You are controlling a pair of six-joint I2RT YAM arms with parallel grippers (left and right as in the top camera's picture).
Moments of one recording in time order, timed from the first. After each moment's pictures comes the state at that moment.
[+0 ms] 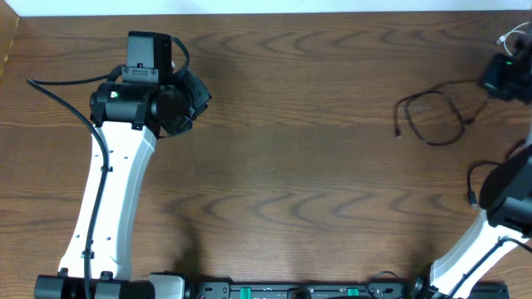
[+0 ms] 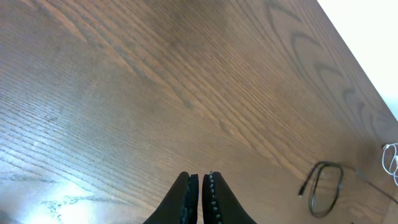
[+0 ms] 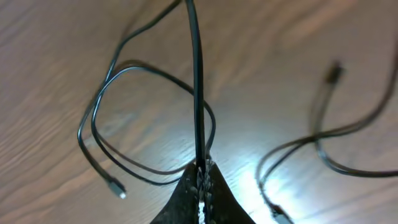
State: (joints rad) left arm -0.09 1.50 1.52 -1.05 0.18 -0.78; right arm -0.38 2.09 2.03 -1.28 0.04 0.28
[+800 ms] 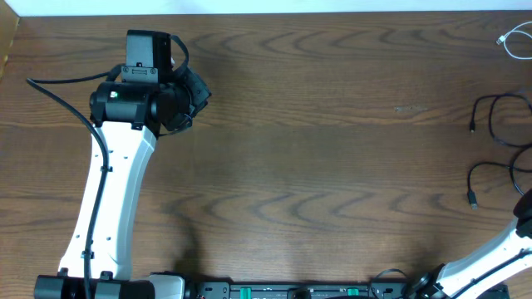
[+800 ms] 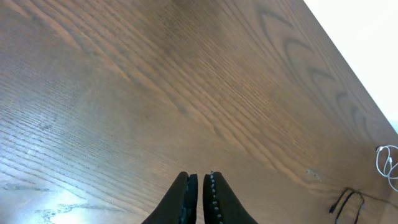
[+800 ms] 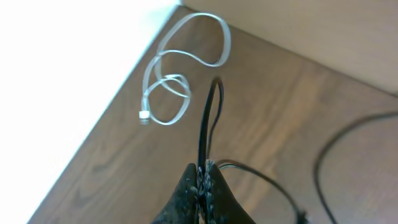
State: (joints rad) left arm -0.09 1.50 1.52 -1.02 0.18 -0.78; right arm -0.70 2.09 2.08 -0.73 -0.13 0.41
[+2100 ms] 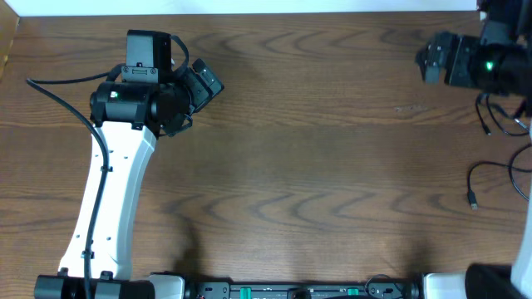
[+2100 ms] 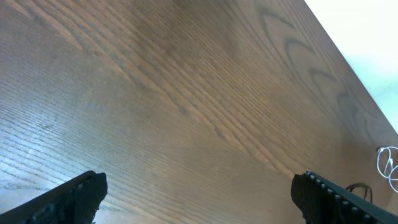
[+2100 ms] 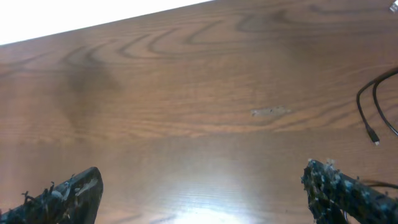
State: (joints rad) left arm -0.09 1.50 1.52 -1.02 0.18 -0.78; right arm -0.02 1.56 2.09 -1.39 -0.20 0.16
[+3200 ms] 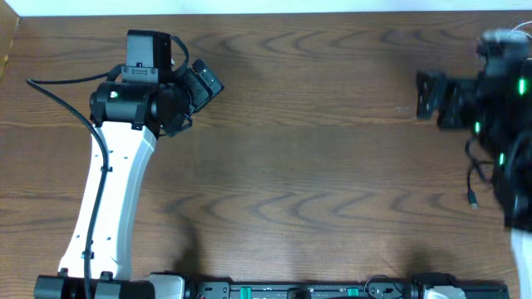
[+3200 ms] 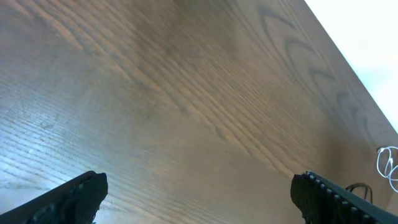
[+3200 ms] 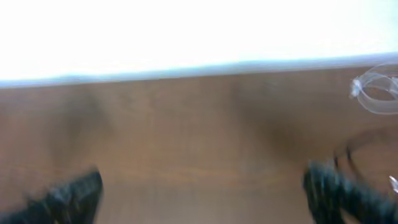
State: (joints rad) left arm -0.09 1.50 1.51 -1.02 0.18 -0.78; right arm 0.04 1.07 1.40 -0.81 -0.08 0.12
